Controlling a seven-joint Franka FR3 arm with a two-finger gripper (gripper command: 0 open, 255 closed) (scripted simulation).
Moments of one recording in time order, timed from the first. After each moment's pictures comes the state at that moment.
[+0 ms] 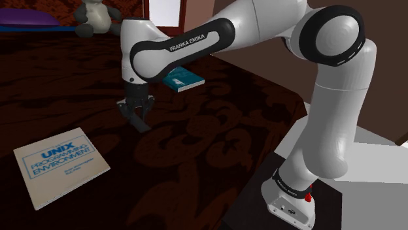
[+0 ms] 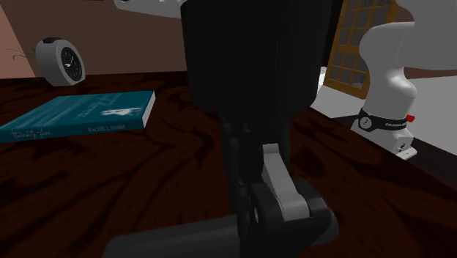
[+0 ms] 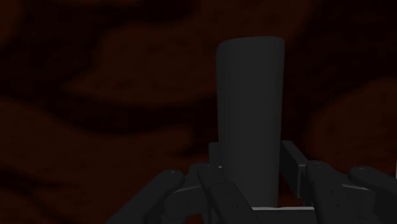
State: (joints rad) arm 0.13 0.33 0.34 -1.82 -0.04 2.16 0.59
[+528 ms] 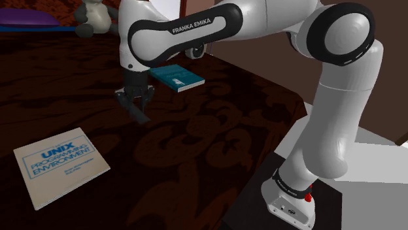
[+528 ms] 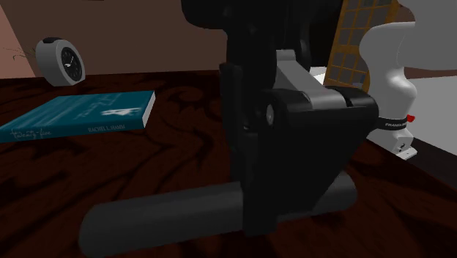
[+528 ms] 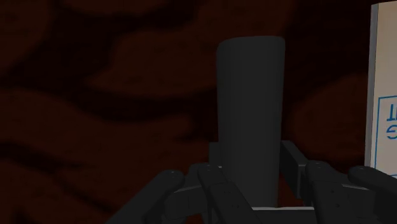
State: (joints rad) arm 0.13 0.29 0.35 -1.76 -0.03 2.07 0.59
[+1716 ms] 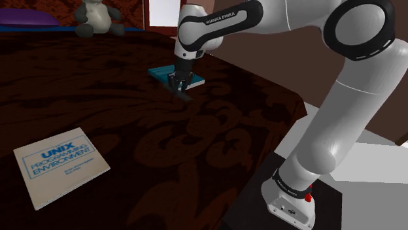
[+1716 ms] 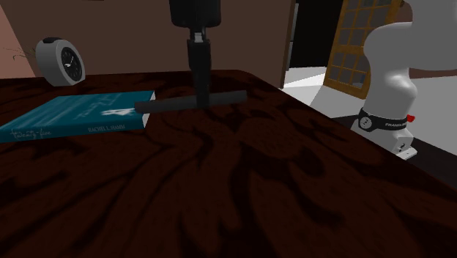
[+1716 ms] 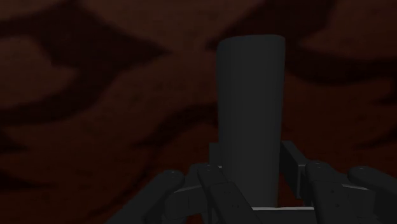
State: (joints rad) arm -0.12 0.10 0.21 -1.98 0.07 2.08 0.17
